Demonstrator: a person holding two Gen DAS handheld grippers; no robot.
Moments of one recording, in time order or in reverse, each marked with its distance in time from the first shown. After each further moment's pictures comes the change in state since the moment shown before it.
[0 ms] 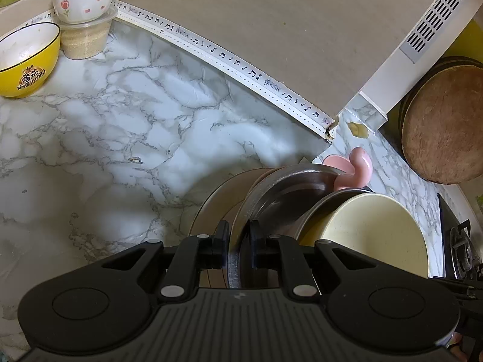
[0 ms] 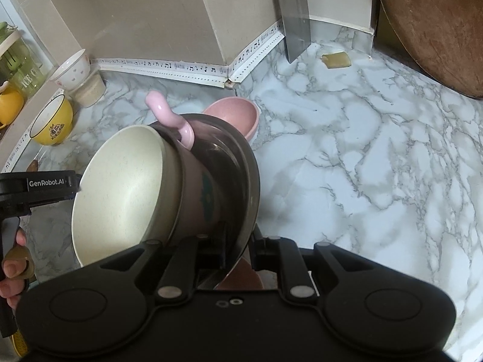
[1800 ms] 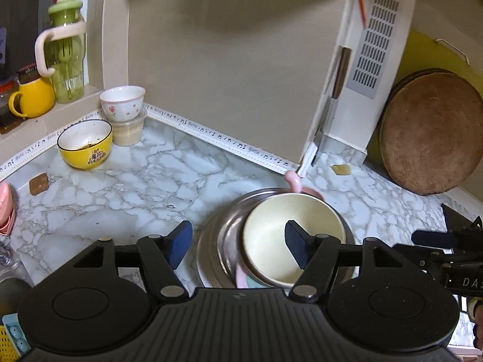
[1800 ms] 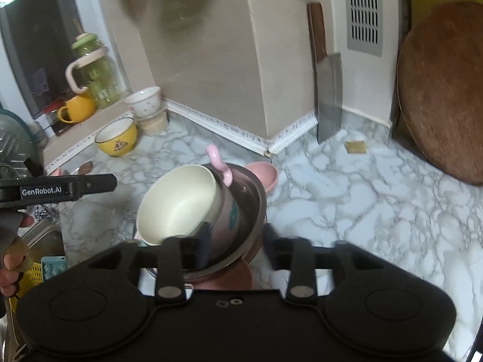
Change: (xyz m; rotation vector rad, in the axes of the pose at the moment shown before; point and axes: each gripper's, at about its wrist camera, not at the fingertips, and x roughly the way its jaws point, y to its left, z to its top) left arm -0.130 -0.075 -0.075 0.141 -0.340 0.176; right arm -0.104 -0.005 -0.031 -0.262 -0.293 0.135
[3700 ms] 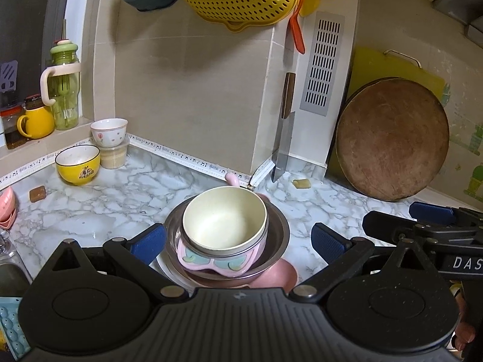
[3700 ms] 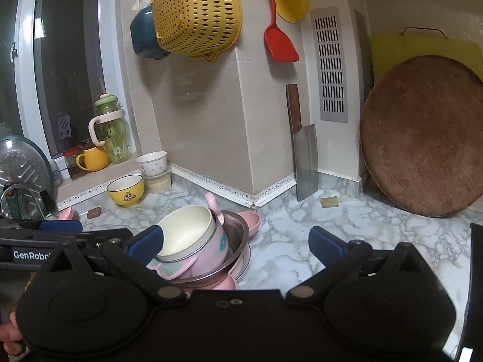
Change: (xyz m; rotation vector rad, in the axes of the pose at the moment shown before) left arm -0.070 -0.073 -0.062 0.038 -0.175 -0.024; right arm -0.080 -0.008 -0.053 -0.019 -0.310 -0.030
